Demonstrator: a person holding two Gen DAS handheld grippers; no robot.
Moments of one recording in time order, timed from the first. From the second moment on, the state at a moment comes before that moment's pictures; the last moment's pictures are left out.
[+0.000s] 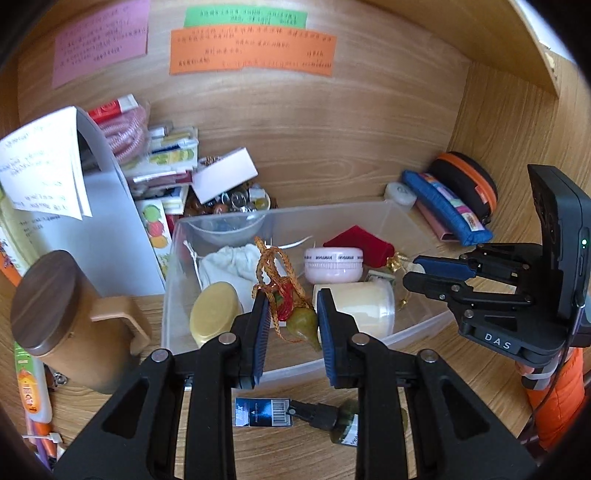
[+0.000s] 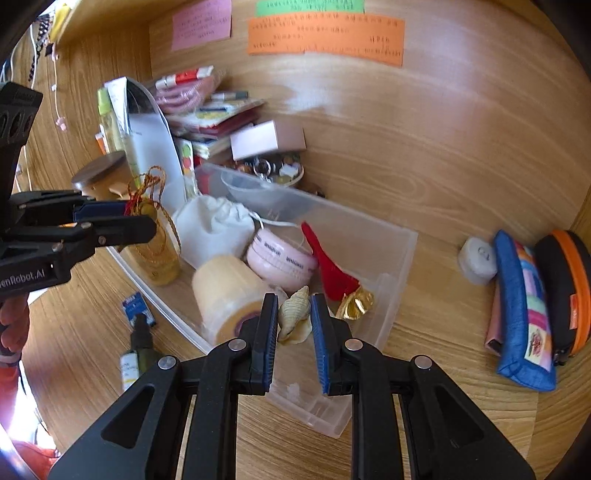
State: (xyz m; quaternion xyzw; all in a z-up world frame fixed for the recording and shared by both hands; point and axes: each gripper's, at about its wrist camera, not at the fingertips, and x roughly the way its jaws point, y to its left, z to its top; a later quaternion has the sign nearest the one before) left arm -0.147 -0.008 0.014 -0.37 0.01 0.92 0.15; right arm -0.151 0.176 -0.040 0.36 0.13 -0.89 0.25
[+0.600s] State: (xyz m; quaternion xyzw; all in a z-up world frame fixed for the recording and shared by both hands) left arm -0.160 -0.004 -0.011 -0.40 0.01 0.91 0.15; right arm -0.154 0.179 -0.054 0.36 0.13 -0.88 0.27
